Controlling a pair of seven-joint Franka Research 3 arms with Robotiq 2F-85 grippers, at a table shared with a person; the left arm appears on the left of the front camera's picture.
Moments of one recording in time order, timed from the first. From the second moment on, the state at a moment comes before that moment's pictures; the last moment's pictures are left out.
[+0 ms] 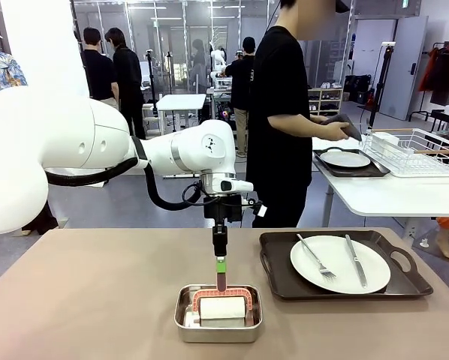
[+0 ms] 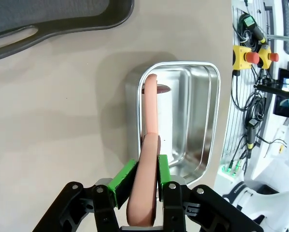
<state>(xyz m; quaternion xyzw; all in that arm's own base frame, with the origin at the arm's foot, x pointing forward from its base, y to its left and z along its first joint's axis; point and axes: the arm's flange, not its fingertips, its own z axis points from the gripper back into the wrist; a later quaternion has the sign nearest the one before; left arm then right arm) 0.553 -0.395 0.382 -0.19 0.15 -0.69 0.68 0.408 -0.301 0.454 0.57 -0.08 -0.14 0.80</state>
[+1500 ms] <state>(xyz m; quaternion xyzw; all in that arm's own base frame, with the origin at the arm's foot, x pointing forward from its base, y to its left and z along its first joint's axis) 0.553 -0.396 0.380 -0.19 0.16 -0.69 0.68 0.408 -0.301 0.454 0.57 -0.08 -0.14 0.80</state>
